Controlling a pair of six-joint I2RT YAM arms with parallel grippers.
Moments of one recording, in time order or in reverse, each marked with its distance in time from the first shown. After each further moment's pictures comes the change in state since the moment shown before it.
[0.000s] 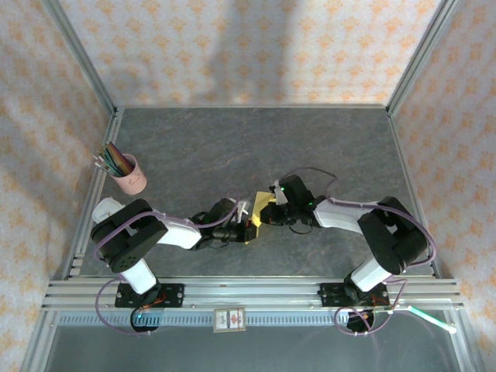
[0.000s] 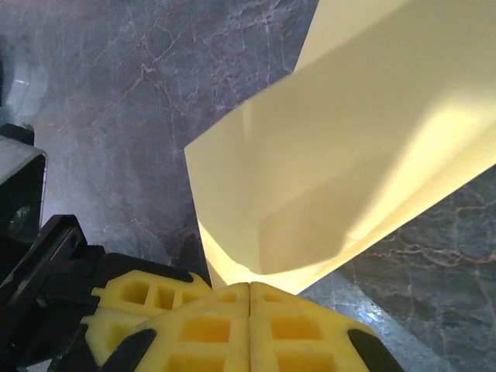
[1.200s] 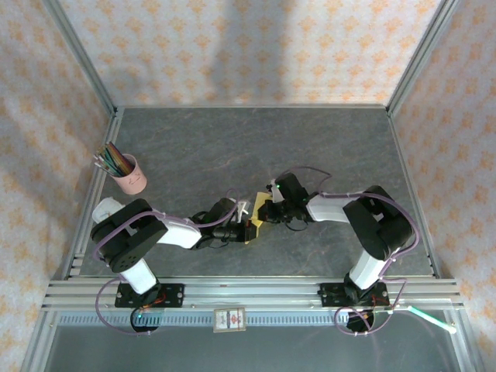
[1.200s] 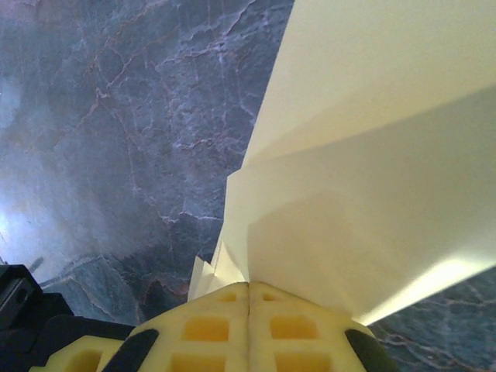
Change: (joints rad) left arm 0.006 0.001 0.005 -0.010 0.004 0.003; right arm -0.021 0.139 0.062 0.027 0.003 -0.016
